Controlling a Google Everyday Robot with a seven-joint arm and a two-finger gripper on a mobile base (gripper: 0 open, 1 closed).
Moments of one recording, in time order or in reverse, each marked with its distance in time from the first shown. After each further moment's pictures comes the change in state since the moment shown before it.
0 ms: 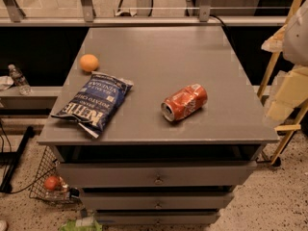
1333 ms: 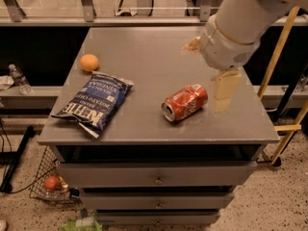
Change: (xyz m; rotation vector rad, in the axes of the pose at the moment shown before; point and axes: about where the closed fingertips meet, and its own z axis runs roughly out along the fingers) arm -0.102 -0.019 0.077 -0.045 -0.062 -0.596
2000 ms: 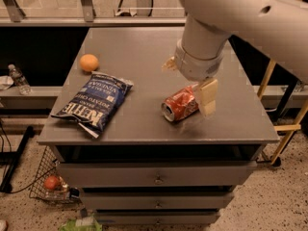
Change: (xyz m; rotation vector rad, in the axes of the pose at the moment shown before) arm -0.006 -0.019 0.063 -0.090 0.099 -0.255
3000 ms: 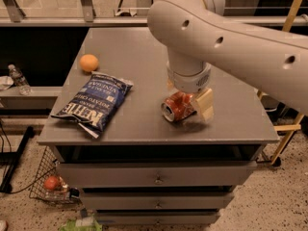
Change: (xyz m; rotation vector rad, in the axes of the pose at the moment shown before) arm 0.013 0.011 0.041 -0.141 0.185 -0.063
